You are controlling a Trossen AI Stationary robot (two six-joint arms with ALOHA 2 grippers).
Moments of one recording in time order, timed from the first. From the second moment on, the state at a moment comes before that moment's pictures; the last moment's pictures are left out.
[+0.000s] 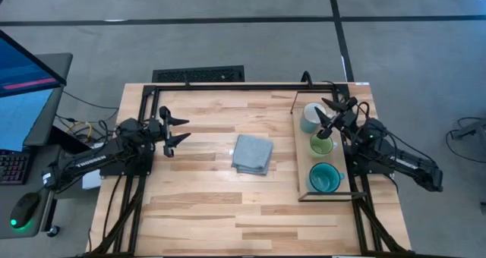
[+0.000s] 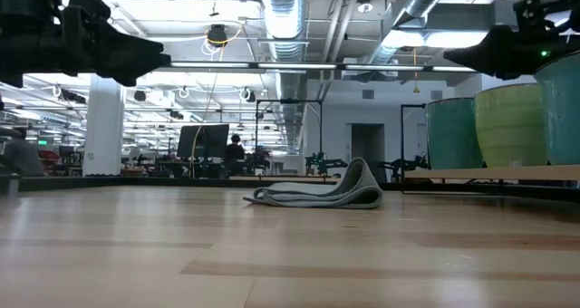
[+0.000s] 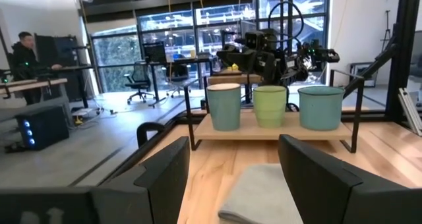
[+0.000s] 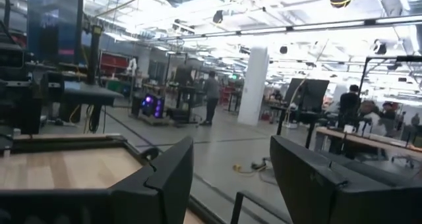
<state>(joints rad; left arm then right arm) 0.47 0.20 0.01 0.33 0.28 0.04 -0.45 0.00 0.01 0.26 0.18 -0.28</state>
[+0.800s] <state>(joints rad) 0.47 0.20 0.01 0.21 0.29 0.00 -0.45 0.00 0.01 0.10 0.18 -0.21</state>
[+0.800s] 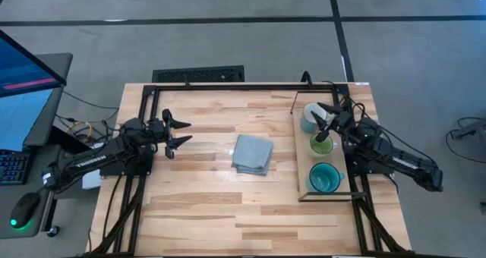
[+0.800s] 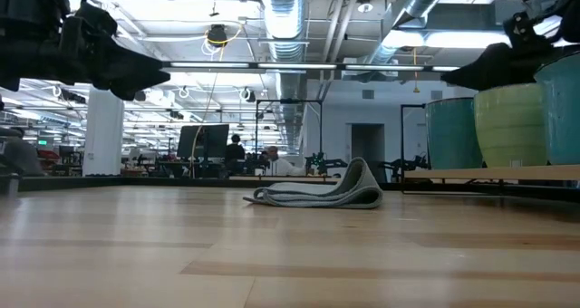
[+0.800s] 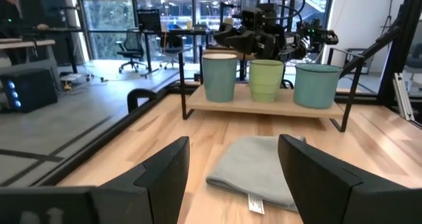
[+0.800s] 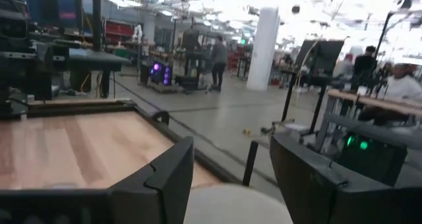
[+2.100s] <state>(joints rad) 0.47 0.00 0.01 0.08 0.38 -0.03 -0.45 0.00 0.01 0.04 0.18 -0.20</state>
